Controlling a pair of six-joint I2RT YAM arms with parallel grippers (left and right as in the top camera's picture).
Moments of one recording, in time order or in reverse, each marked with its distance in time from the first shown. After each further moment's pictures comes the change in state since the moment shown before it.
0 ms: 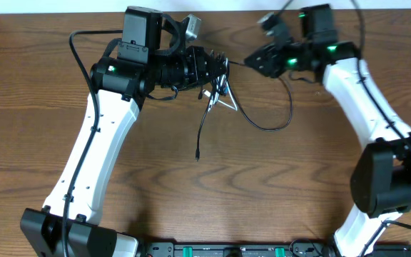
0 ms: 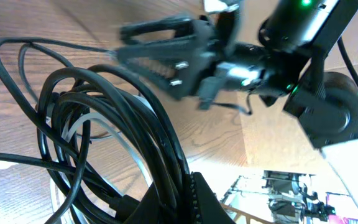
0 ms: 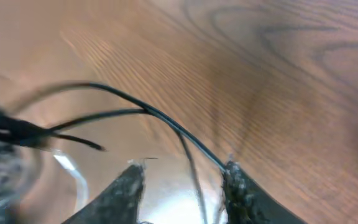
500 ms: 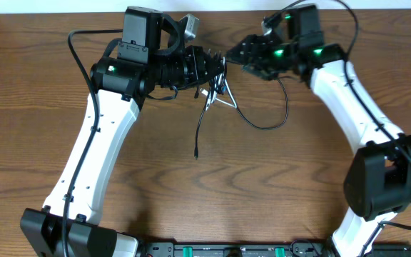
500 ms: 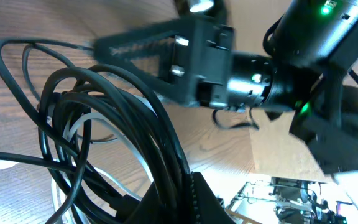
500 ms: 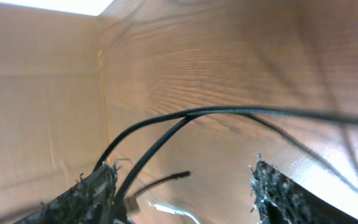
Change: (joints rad) left arm 0.000 0.000 0.000 -0.003 -0.040 0.002; right arm 0.124 0.000 0.000 0.051 0.107 0.877
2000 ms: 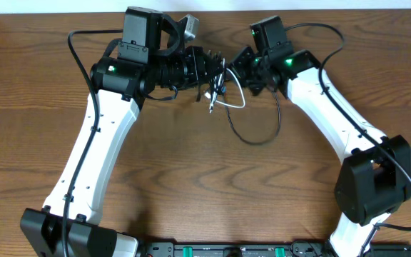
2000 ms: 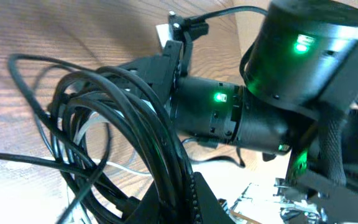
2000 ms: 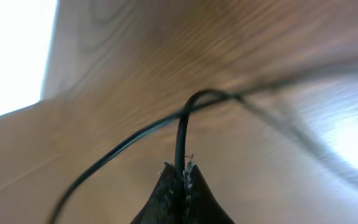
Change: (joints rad) left arm 0.000 0.000 0.000 -0.005 -0.012 0.018; right arm 0.117 0.000 0.001 -0.138 0.385 0.400
